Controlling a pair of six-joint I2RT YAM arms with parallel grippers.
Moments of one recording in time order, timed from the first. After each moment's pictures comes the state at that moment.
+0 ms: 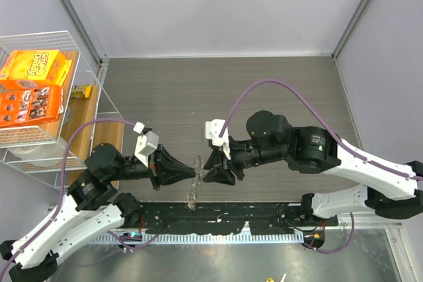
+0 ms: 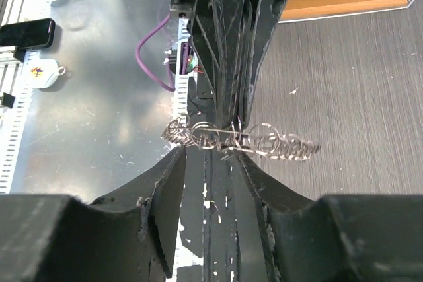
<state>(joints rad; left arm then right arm) -0.84 0.48 0.75 -0.23 0.66 -0.33 1.30 1.20 1.55 -0.76 -0.31 -0.01</state>
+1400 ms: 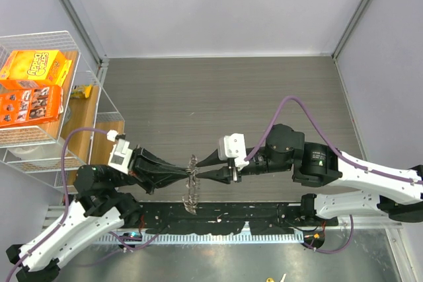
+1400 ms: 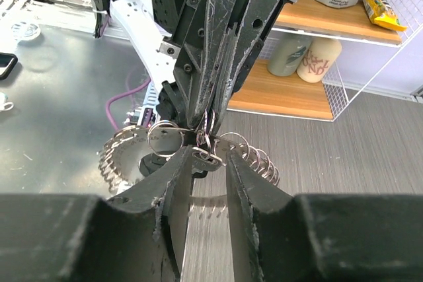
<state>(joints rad) -0.84 0.34 0.52 0.36 0.64 -0.58 1.35 1.03 1.22 -0.28 -0.27 -0.21</state>
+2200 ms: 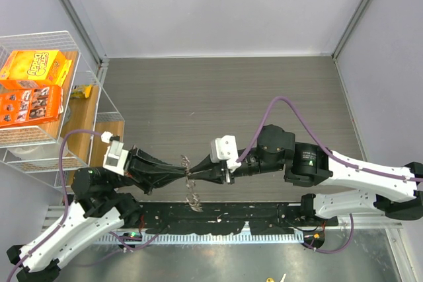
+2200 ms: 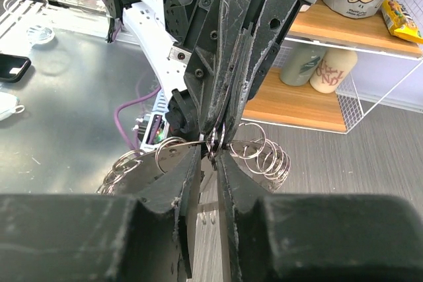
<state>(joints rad) -0.84 0.31 0.51 0.42 0.61 -0.58 1.36 1.07 1.22 -0.21 -0.31 -0.20</state>
